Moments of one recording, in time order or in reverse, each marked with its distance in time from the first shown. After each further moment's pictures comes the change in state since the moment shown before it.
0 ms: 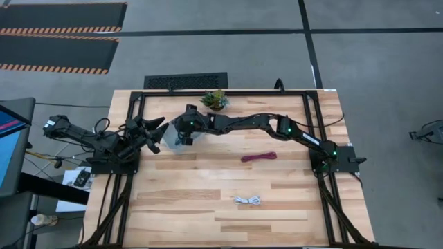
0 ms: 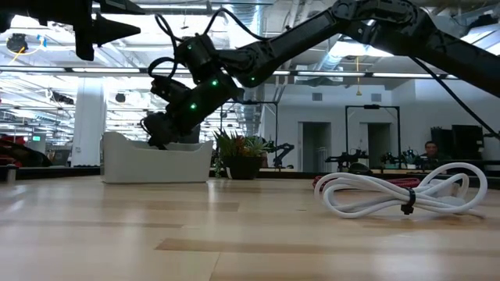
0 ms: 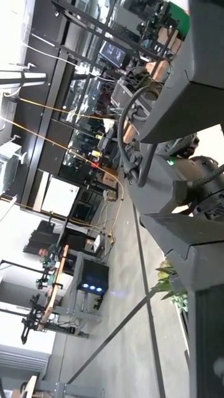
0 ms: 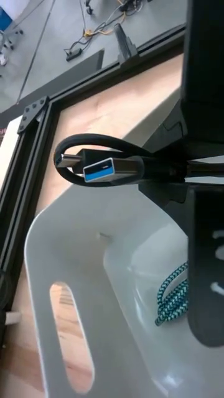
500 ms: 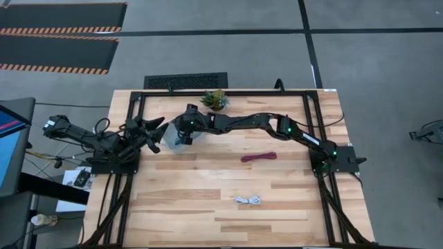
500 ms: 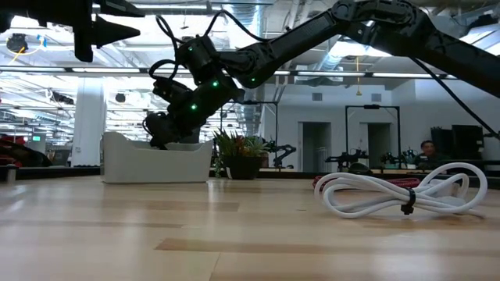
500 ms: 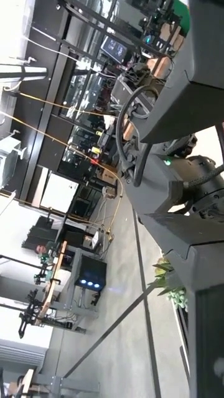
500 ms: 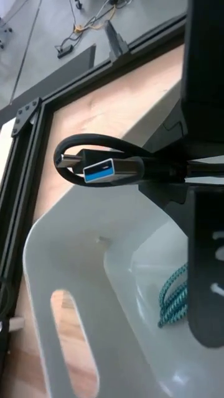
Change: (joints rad) left arm 0.000 0.000 0.000 -0.013 -0.019 -0.023; right arm -0.010 0.000 0.000 -0.004 -0.004 0.045
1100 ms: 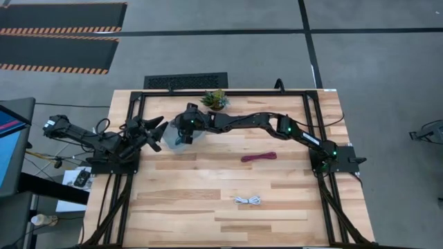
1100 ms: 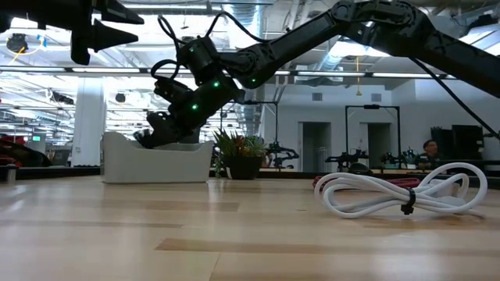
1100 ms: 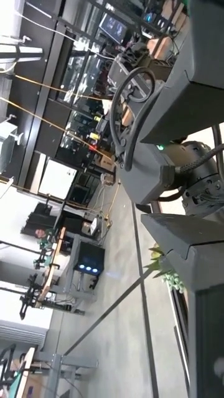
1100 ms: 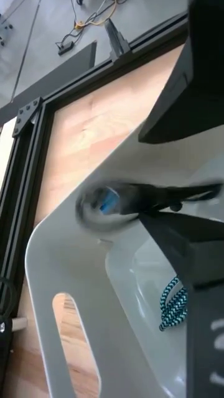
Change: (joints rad) left arm 0.000 0.000 0.000 -0.040 -0.059 -0.016; right arm -0.004 0.000 0.000 0.004 -0.023 0.000
